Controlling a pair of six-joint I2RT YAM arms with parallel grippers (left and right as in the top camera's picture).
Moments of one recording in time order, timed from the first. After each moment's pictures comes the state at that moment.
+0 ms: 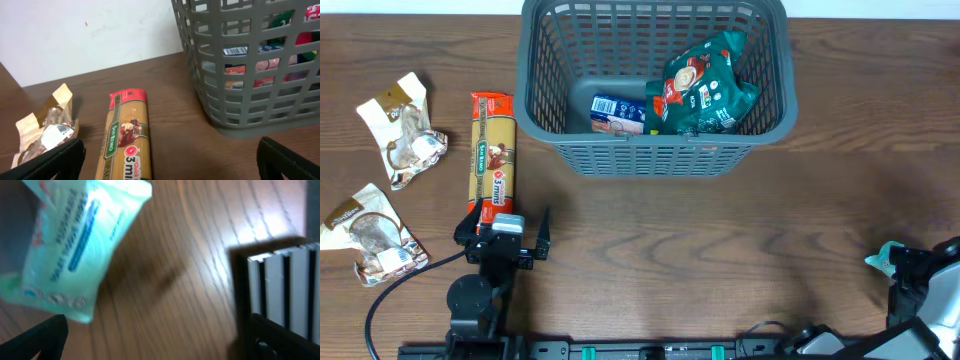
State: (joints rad) left arm -0.06 0.05 0.03 -0.13 0.02 0.20; right arm -0.95 1.29 0.76 -0.91 0.12 0.87
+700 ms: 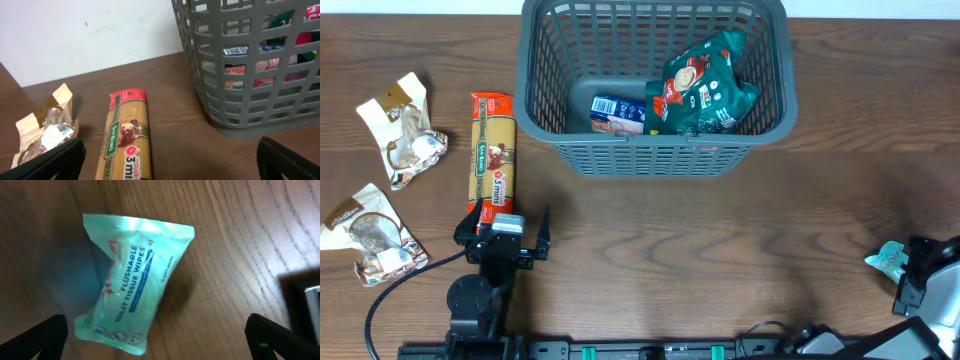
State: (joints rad) left arm -0.06 0.05 0.03 -0.13 0.02 0.20; right arm -0.96 1.29 0.74 -0.72 0.12 1.00
